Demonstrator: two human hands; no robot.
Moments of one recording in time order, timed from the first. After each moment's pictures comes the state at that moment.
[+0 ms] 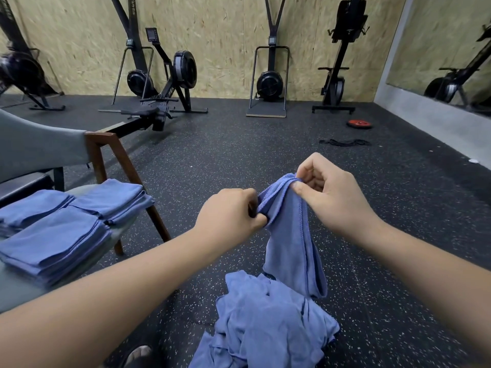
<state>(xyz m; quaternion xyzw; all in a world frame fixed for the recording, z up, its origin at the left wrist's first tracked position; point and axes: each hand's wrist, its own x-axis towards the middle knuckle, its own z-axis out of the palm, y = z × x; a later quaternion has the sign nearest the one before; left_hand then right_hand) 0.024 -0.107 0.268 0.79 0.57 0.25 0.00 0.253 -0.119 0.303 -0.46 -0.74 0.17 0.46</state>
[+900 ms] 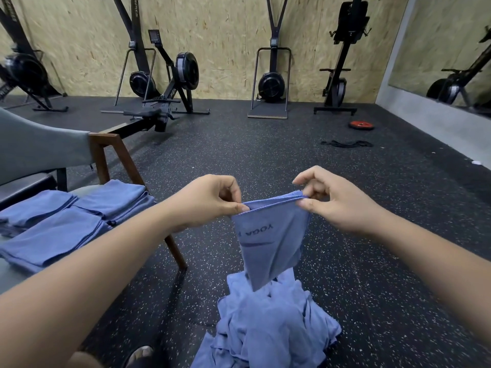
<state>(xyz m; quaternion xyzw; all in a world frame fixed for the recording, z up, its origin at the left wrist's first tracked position) -0.032 -0.100 0.309 0.77 0.50 0.26 0.30 0.281 -0.100 0.296 -0.46 -0.78 0.26 0.33</state>
